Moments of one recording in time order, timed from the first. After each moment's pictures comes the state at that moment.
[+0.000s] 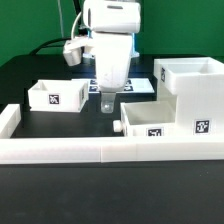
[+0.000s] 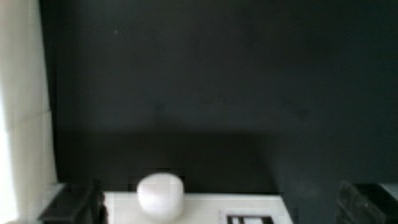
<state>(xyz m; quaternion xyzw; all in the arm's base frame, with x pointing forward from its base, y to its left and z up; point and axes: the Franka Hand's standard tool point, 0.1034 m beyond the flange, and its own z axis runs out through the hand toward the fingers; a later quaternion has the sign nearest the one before) 0.574 -0.056 0.048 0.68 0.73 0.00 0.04</state>
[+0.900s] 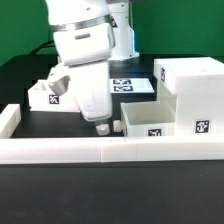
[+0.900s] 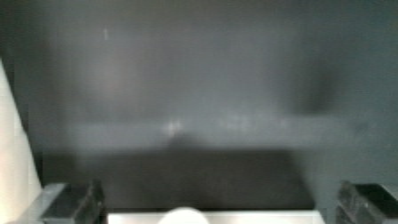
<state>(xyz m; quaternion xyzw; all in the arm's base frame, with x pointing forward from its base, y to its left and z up) 0.585 -0.043 0.022 0.69 0.72 0.06 -0.06</state>
